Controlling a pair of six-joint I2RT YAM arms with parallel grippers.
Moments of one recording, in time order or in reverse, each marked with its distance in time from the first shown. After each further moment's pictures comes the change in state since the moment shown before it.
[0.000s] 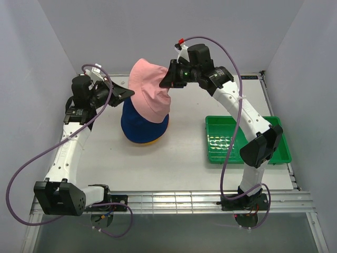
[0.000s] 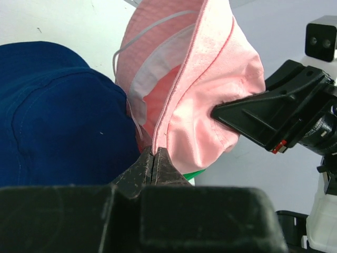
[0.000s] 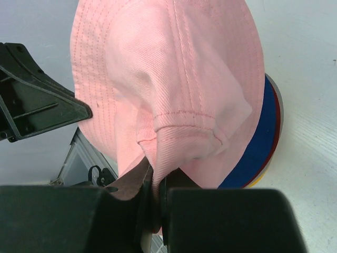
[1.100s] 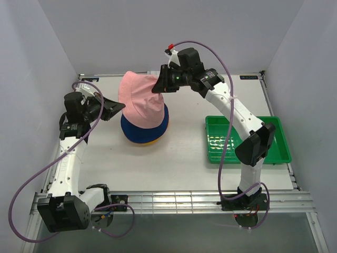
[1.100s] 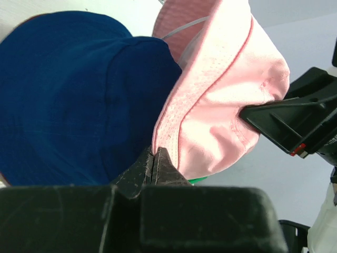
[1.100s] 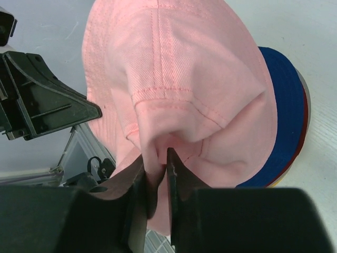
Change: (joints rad) left arm 0.129 -0.159 -0.211 -0.021 0.022 -0.040; right arm 0.056 0.055 0.026 -0.013 -0.003 -0.004
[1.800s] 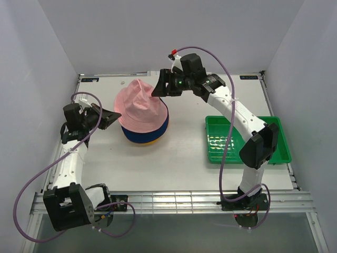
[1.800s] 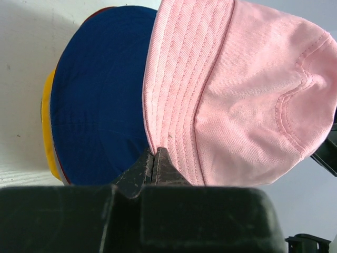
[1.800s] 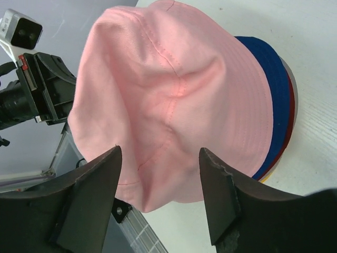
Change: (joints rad) left arm 0.143 0.024 -0.206 0.130 0.094 0.047; right arm -0.008 -0.043 -0.130 0.089 0.014 -0.010
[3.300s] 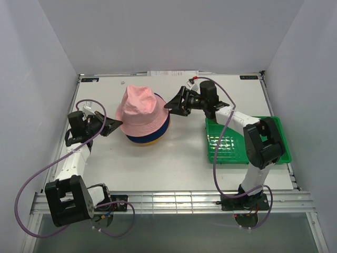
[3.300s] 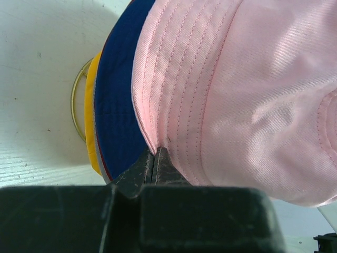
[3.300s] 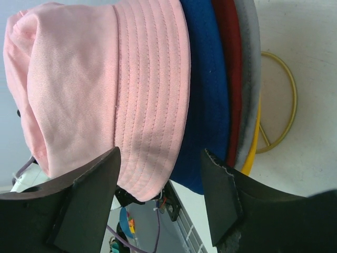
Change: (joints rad) left arm 0.025 0.046 -0.162 0.148 0.036 0.068; right arm -0.190 -0.073 -0.760 0.811 -0.334 0.492
